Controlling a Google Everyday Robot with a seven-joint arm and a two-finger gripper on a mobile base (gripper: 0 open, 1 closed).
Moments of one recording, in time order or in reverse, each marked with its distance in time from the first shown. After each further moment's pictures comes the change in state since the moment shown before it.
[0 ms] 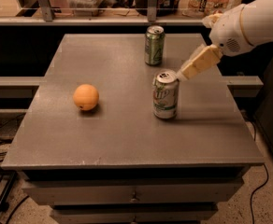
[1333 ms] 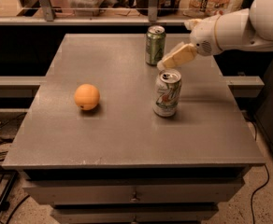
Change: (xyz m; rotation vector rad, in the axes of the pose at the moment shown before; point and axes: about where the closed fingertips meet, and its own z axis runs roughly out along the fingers) arm -0.011 -0.037 0.077 -0.007 -0.191 0.096
